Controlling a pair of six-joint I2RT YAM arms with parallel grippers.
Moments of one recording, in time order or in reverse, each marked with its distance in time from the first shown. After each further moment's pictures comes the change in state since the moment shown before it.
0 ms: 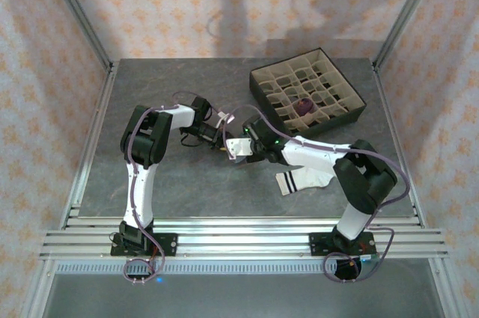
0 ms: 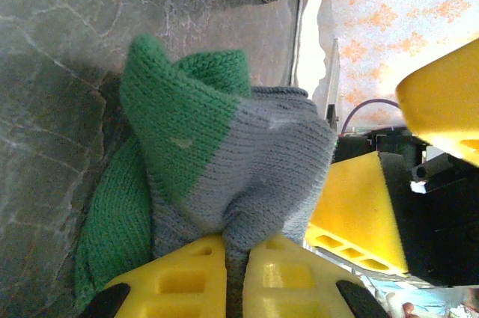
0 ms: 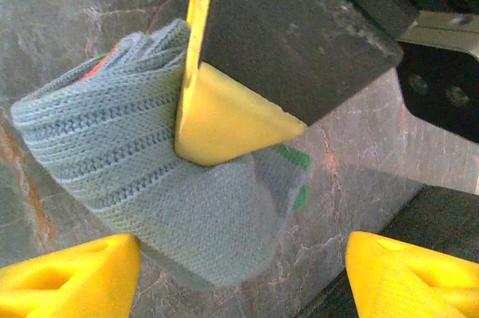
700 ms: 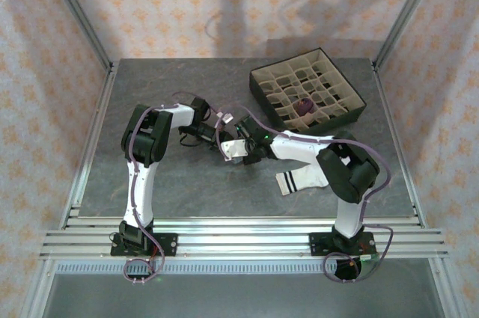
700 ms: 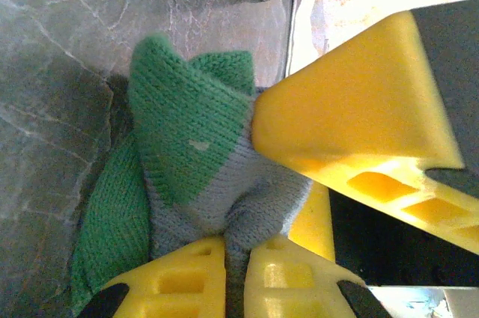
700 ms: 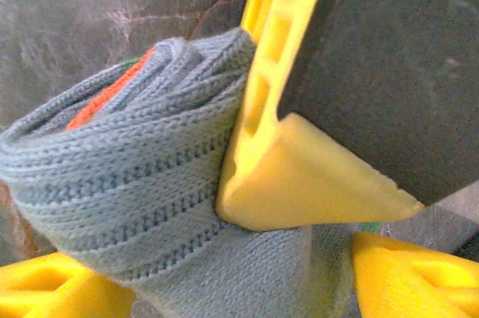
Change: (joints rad) left arm 0.013 0.026 0.025 -0.053 0.027 0.032; right arm 0.003 0.139 0.113 -0.089 -0.033 -0.032
